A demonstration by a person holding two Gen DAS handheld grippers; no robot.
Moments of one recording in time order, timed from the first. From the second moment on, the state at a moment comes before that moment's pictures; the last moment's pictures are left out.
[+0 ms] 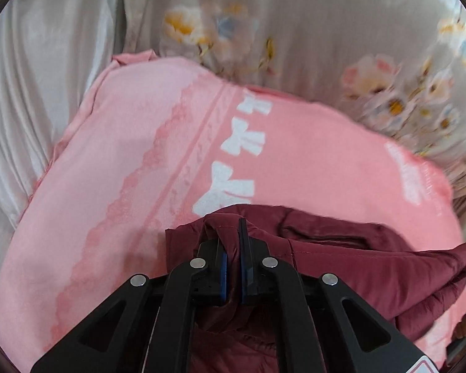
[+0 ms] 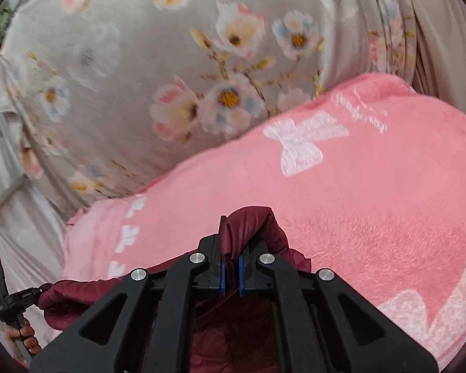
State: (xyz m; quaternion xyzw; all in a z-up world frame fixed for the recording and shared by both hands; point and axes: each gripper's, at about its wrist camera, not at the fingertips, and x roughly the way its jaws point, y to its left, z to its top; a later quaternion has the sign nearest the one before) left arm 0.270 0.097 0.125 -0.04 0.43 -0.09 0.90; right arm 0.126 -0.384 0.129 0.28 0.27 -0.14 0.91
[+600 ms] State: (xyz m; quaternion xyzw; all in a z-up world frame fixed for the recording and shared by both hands) left arm 0.296 0.115 0.114 -0.10 0.41 -0.09 0.90; right arm 0.118 -0.379 0.119 0.24 0.24 -0.13 0.93
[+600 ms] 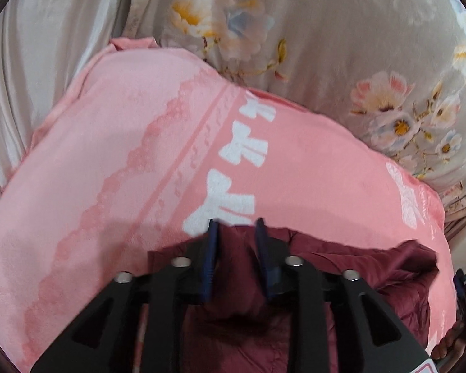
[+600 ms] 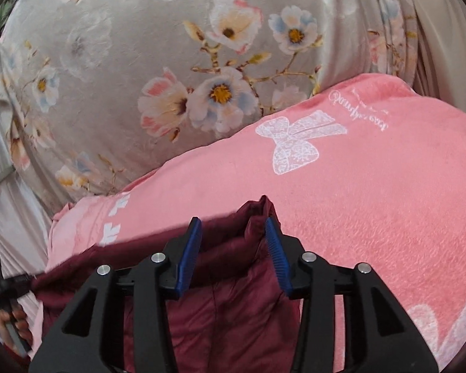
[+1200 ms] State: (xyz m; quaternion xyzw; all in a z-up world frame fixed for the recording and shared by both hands) left arm 0.327 0.103 0.030 -0.06 0.54 -0.09 0.83; right arm 0.180 -0.388 0.037 0.22 0.43 -0.13 0.87
